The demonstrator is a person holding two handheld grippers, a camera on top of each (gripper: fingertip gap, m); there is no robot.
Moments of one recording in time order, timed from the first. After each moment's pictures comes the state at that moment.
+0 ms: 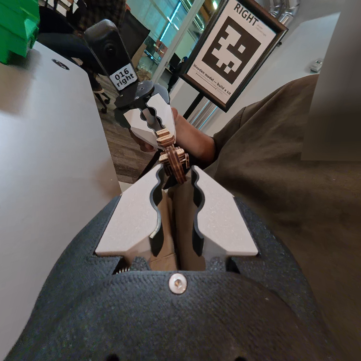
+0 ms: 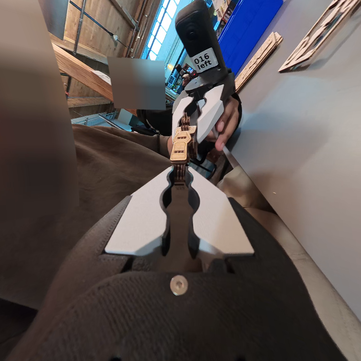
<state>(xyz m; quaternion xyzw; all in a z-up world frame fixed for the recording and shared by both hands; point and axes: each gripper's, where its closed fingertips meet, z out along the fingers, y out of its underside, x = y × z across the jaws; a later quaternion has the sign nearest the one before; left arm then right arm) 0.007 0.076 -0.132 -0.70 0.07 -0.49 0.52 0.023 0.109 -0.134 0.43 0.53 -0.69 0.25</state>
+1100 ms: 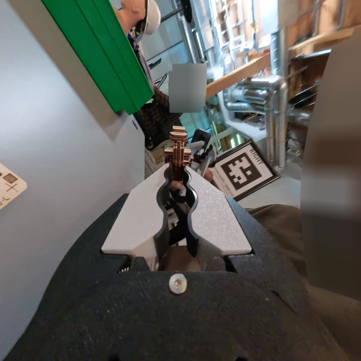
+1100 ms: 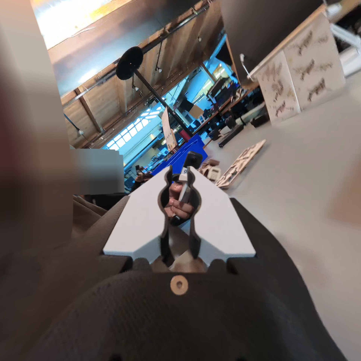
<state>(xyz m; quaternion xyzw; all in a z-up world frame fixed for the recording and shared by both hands) -0.084 0.108 -0.132 -0.59 -0.24 -0.53 0.56 -0.019 0.188 -0.079 0.47 0.40 -0.78 -0.06</state>
